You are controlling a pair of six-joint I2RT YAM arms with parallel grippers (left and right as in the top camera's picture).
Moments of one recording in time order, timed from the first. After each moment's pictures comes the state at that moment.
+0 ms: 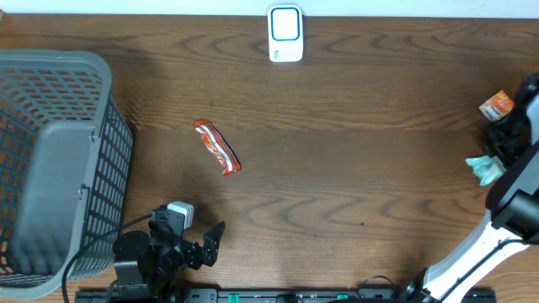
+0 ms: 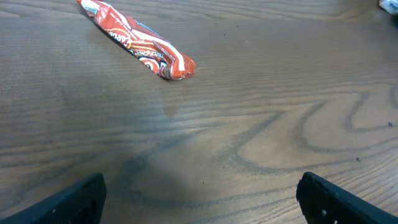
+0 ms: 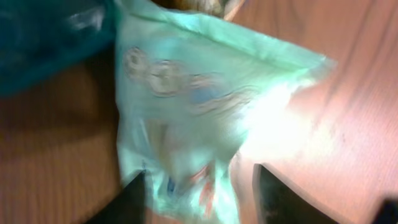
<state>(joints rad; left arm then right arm) 0.04 0.01 0.21 -0.84 0.50 0.01 -0.54 2.16 1.71 -1.20 0.30 0.74</state>
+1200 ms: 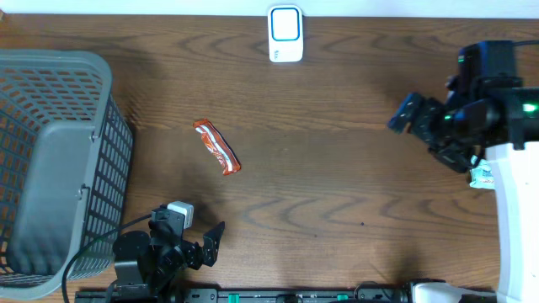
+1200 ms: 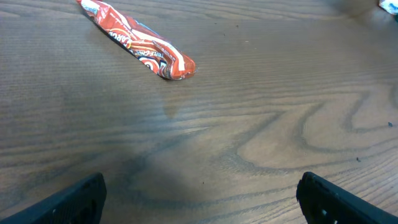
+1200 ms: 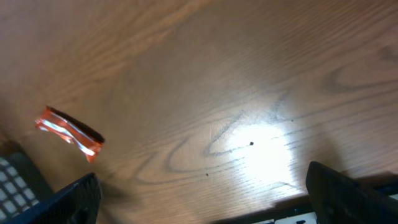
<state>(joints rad) 0.04 0.01 0.21 -0.84 0.50 0.01 0.06 1.45 1.68 -1.51 -0.15 0.61</state>
